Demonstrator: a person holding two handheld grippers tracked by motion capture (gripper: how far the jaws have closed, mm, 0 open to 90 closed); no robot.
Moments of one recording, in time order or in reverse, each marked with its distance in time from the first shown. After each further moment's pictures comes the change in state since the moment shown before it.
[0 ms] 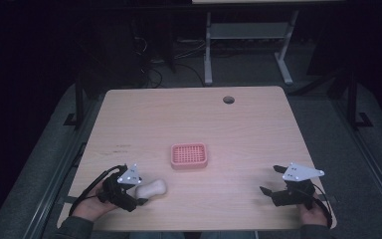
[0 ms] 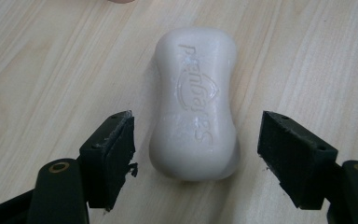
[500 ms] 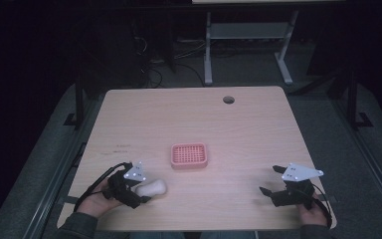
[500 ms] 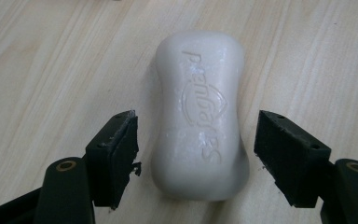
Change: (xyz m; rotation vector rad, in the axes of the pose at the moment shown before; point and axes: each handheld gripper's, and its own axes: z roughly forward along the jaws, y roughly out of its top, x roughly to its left) left arm 0.007 0.010 0.013 0.040 -0.028 0.002; right arm 0.001 0.000 0.001 0.007 0.005 -0.003
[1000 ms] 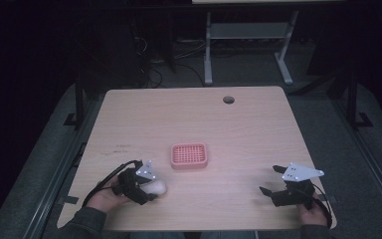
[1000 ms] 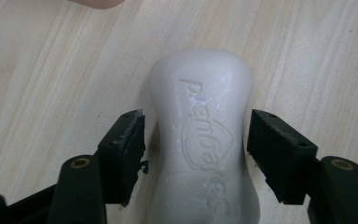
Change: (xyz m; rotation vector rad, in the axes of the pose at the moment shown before) left arm 0.004 0.016 0.015 0.048 -0.031 0.015; right arm 0.000 0.000 -0.001 -0.004 -0.001 0.002
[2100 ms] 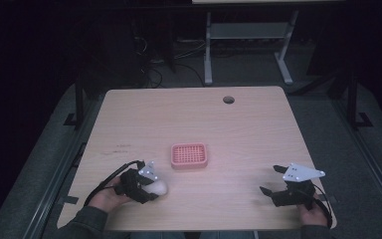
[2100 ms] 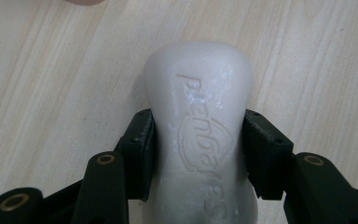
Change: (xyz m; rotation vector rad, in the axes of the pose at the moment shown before) left arm -0.003 0.004 0.002 0.011 -0.033 -0.009; right arm 0.000 0.000 -0.002 -0.011 -0.004 -0.001
